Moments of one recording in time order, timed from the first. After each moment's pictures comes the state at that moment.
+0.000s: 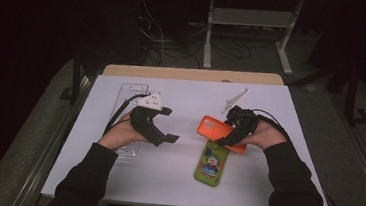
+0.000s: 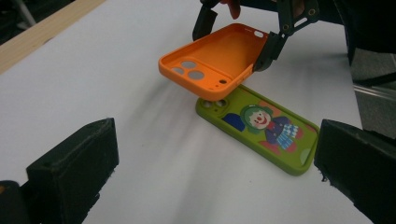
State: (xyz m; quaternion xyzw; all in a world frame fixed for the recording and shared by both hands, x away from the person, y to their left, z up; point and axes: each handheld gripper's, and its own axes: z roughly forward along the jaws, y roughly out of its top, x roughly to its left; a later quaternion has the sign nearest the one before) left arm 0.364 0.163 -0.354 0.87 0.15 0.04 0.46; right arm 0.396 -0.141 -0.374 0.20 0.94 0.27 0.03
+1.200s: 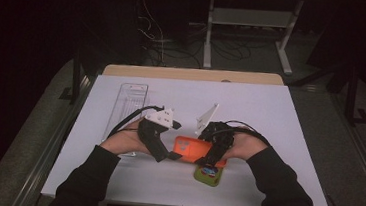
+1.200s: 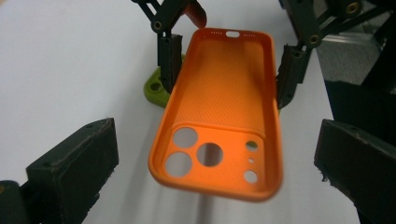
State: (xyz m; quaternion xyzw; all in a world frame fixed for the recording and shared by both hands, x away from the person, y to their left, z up) left arm 0.343 0.138 -0.364 0.91 0.05 0.01 0.41; right arm 0.354 -0.074 -0.373 0.04 0.96 0.27 -0.01
